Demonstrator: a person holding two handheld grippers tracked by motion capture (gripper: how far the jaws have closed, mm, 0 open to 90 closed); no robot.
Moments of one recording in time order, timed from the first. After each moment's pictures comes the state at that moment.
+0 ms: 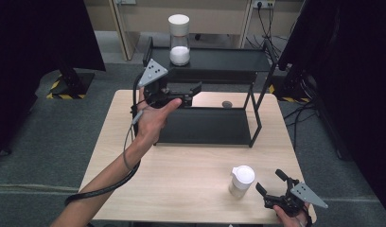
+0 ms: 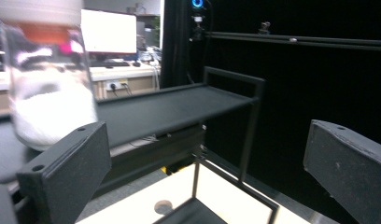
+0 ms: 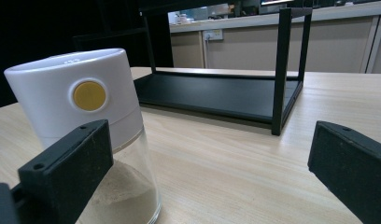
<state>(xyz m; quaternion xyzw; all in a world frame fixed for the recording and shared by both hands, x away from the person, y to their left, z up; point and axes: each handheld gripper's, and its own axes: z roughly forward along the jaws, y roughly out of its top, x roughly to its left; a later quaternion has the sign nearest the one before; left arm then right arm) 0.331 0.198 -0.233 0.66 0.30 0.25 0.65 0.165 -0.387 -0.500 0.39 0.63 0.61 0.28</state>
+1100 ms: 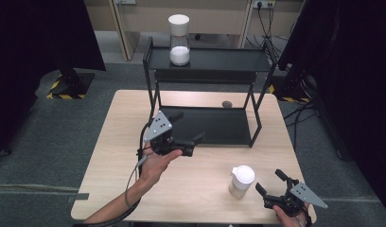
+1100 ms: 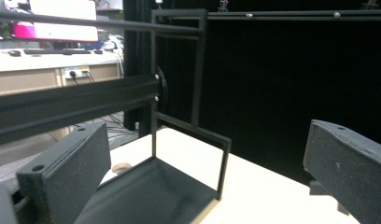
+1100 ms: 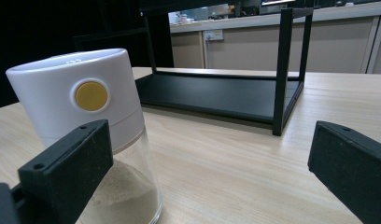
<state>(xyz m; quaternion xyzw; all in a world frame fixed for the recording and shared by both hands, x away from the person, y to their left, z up) 0.290 0.205 -0.338 0.68 0.24 0.21 0.66 0.165 -0.387 -0.500 0.39 0.63 0.61 0.28</state>
